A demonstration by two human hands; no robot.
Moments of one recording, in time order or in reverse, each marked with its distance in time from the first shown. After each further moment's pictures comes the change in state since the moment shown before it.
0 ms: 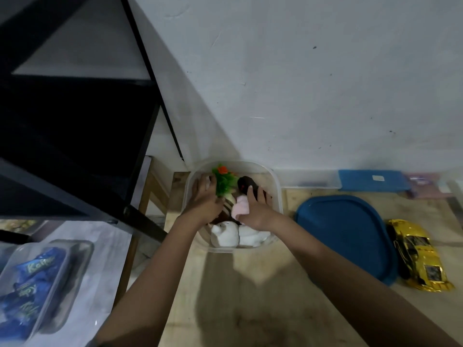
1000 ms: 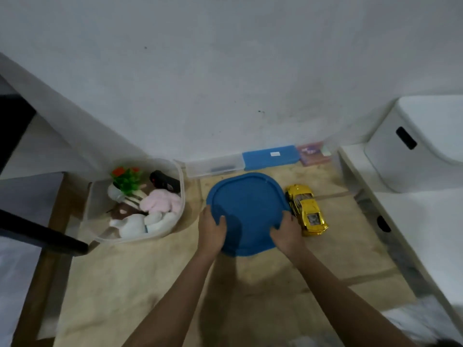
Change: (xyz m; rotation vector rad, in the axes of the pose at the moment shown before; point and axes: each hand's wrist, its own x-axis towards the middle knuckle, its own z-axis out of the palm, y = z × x) left_hand -0.079 0.163 0.185 -0.487 0.204 0.044; right_hand -0.155 0.239 0.011 0.435 0.529 0.410
